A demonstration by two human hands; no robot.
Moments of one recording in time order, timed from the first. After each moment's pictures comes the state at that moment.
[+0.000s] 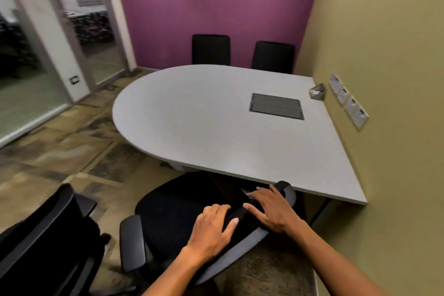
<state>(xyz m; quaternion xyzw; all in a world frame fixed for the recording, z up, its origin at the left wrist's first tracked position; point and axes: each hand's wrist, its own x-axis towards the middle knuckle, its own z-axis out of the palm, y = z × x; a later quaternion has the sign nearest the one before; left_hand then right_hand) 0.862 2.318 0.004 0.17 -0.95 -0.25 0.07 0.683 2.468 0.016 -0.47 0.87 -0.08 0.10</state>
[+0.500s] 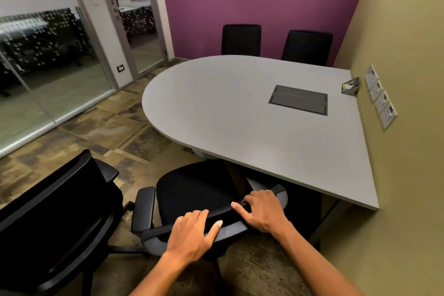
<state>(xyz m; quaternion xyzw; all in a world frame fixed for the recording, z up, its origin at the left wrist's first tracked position) 0.892 2.411 -0.005 0.38 -0.92 -0.10 0.04 0.666 2.493 0.003 -0.59 0.81 -0.08 0.04</state>
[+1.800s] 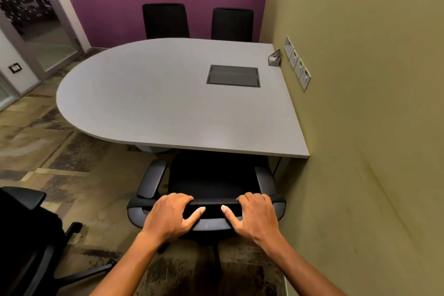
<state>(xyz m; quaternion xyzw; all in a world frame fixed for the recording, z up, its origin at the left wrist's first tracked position) 0.850 2.426 0.011 0.16 -0.98 -0.13 0.08 0.709 2.632 0.014 -0.40 0.92 -0.06 0.00</state>
